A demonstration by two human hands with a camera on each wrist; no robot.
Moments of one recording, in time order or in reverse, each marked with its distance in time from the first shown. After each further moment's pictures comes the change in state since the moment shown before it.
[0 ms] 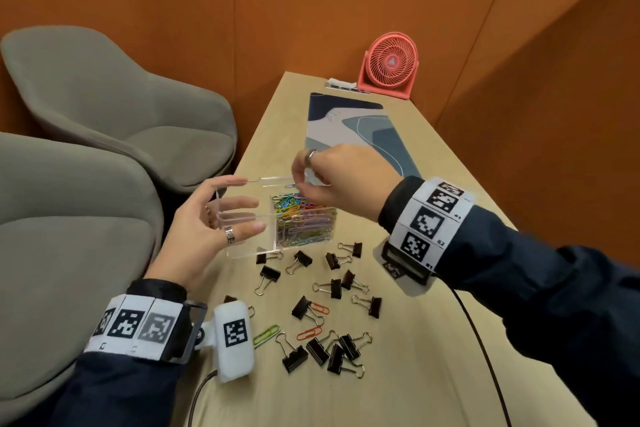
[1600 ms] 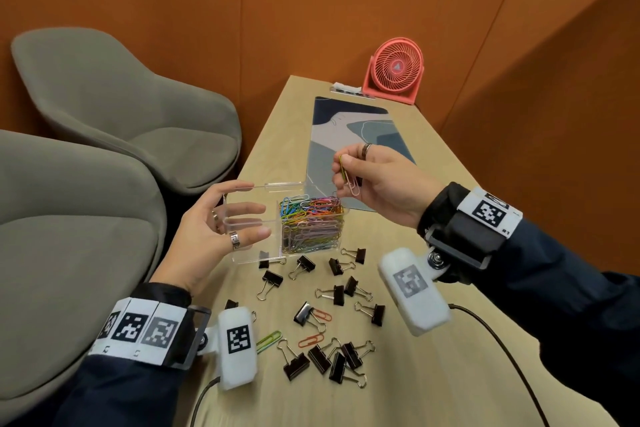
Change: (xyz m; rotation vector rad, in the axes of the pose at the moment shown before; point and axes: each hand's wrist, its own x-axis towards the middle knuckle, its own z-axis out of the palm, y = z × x) left_hand -0.001 0.001 0.003 -0.039 -0.013 -0.025; right_hand -0.016 0.019 0.004 1.694 0.030 0.458
